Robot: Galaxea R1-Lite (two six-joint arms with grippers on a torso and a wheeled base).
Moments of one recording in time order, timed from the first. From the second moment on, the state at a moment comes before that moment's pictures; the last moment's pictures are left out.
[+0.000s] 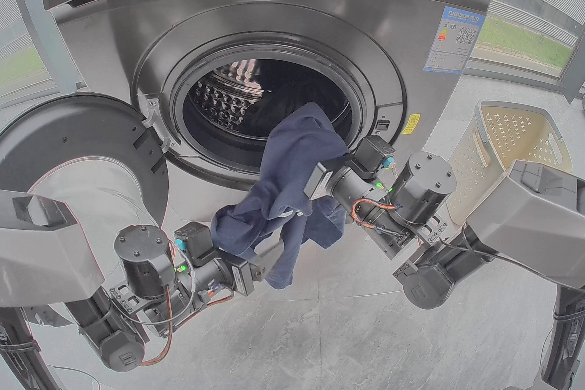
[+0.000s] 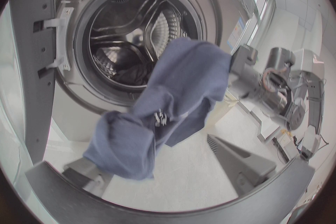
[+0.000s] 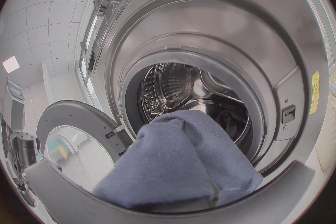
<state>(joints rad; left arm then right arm) -0.60 2.00 -0.35 -1.55 0.00 -0.19 0.71 2.21 -1.02 -1.54 -0.07 0.17</state>
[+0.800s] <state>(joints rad) -0.68 2.01 -0.32 -1.55 -0.02 -0.13 0.70 2.20 -1.01 -1.54 -0.07 0.18</state>
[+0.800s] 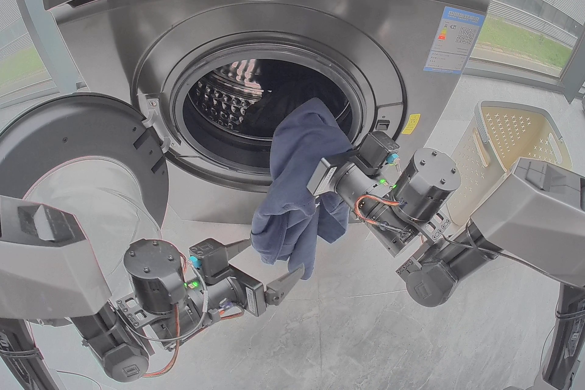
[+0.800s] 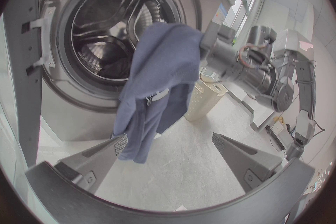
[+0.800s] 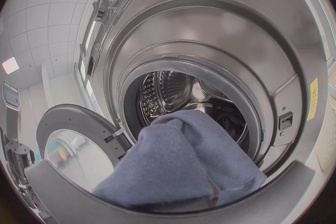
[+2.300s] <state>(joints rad) -0.67 2.26 -0.75 -1.55 -0.04 -0.12 0.74 2.20 -1.01 -1.54 -0.10 0.18</state>
